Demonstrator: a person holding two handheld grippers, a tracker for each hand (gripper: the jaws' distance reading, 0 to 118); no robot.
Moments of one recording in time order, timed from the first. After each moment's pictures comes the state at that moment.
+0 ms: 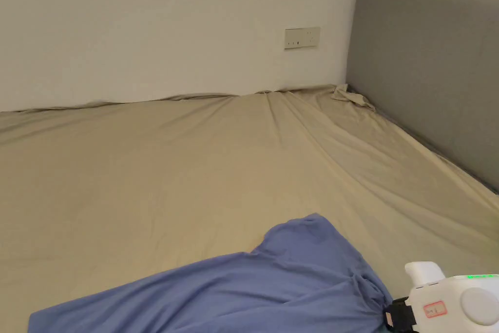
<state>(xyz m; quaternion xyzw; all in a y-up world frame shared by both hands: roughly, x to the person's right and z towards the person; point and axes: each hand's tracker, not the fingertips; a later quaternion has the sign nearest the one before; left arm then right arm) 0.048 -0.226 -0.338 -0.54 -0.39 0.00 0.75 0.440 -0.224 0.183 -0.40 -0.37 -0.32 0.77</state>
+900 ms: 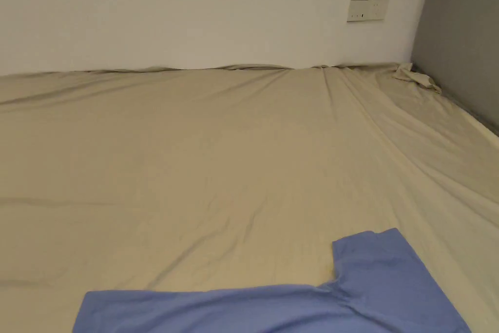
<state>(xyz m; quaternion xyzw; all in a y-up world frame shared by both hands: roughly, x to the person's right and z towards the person) -0.033 -0.221 -0.313 -0.54 -0.37 -0.06 0.76 0.356 -0.218 0.236 -0.45 -0.38 -0.34 0.73</state>
